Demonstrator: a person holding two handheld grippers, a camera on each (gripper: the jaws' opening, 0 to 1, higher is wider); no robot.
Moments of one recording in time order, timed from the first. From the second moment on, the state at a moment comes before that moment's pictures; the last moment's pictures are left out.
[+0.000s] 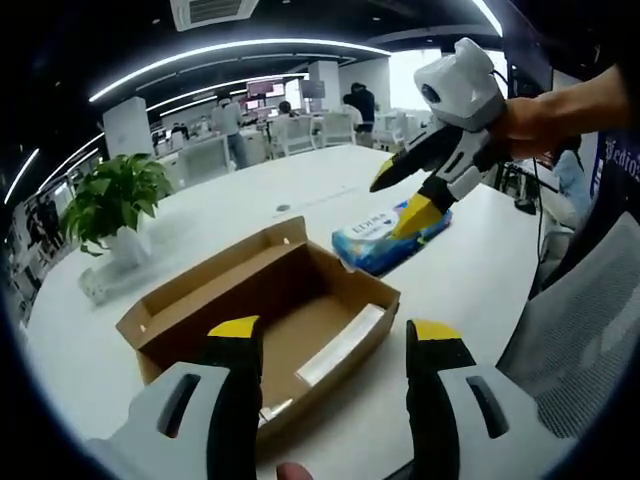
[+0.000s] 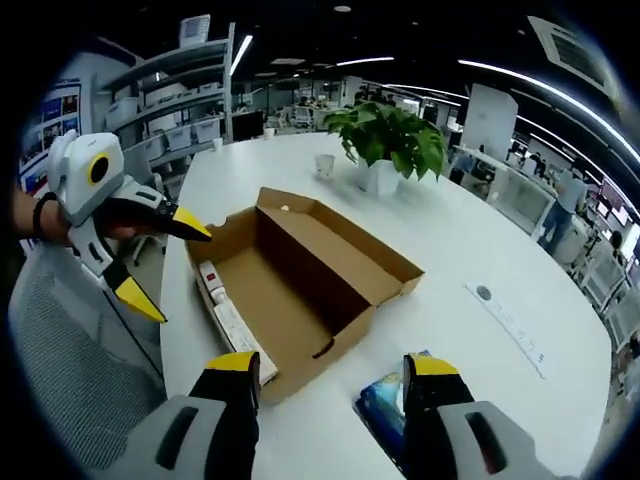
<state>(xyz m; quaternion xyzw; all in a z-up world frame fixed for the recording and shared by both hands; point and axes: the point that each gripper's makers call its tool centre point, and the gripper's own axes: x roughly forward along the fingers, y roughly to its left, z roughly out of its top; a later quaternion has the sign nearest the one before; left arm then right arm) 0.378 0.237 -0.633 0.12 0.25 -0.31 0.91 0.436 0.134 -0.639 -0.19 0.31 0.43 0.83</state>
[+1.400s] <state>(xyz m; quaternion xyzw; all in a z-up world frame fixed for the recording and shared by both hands) 0.387 0.247 -0.629 0.10 0.24 -0.29 0.92 0.435 0.209 -0.731 -0.39 0.35 0.57 0.63</state>
